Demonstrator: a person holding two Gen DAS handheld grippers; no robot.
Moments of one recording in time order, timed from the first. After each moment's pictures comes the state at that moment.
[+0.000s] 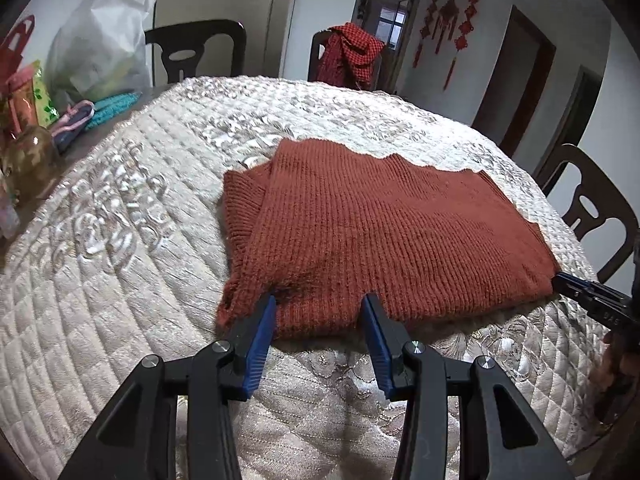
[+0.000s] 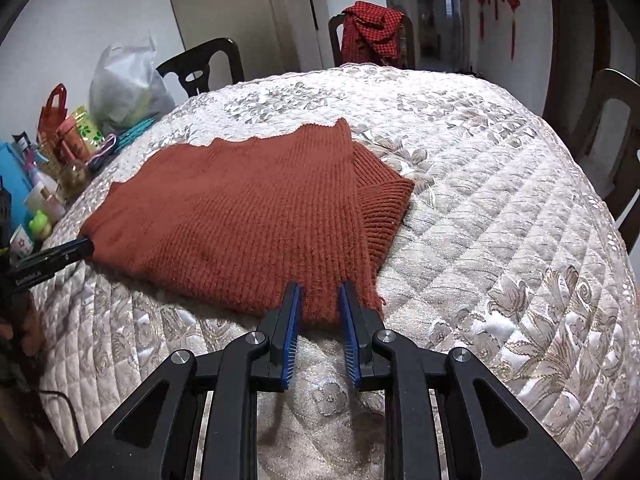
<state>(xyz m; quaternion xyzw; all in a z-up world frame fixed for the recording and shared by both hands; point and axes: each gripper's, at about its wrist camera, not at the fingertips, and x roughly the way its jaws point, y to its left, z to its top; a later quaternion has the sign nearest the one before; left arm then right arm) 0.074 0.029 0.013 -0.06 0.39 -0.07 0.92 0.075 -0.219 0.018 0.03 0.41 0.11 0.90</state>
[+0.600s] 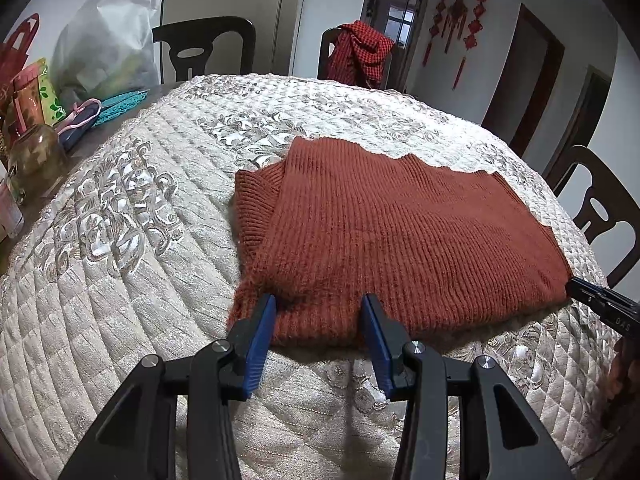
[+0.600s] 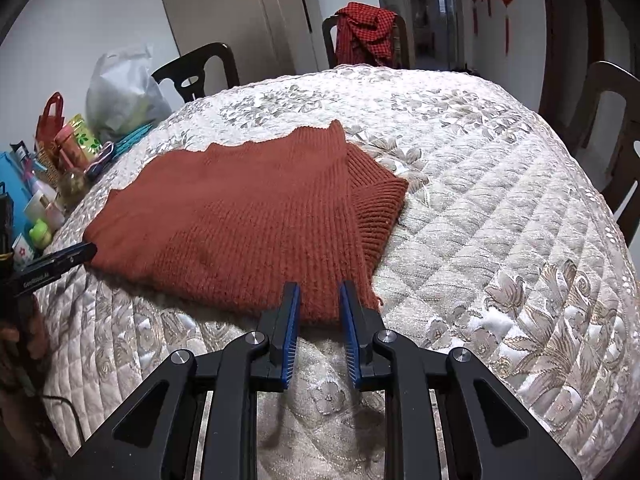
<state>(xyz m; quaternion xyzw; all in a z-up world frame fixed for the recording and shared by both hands) 0.083 0.035 0.009 -0.06 0.40 -0.05 0.91 0.075 -0.221 0.018 0.04 0.41 0.10 0.90</state>
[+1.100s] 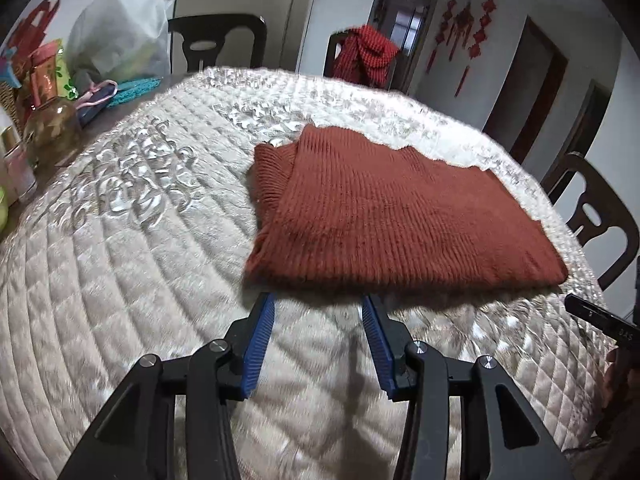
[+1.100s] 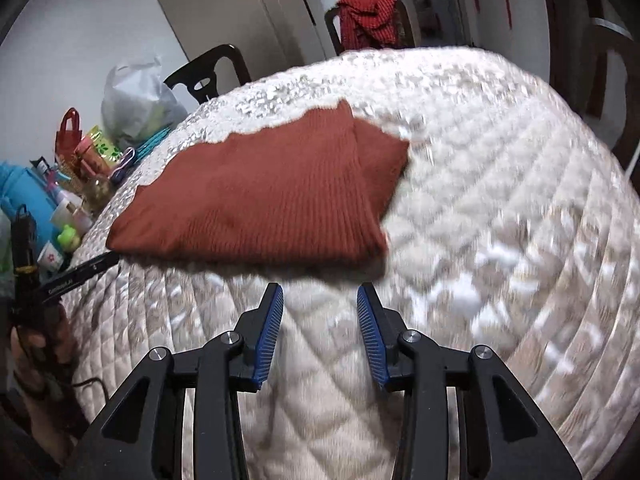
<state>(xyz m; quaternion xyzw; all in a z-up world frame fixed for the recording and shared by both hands) 0.045 0.047 0.001 -0.09 0.39 -0.05 0.91 0.044 -0.235 0.011 0.11 0.42 0.14 0.89</state>
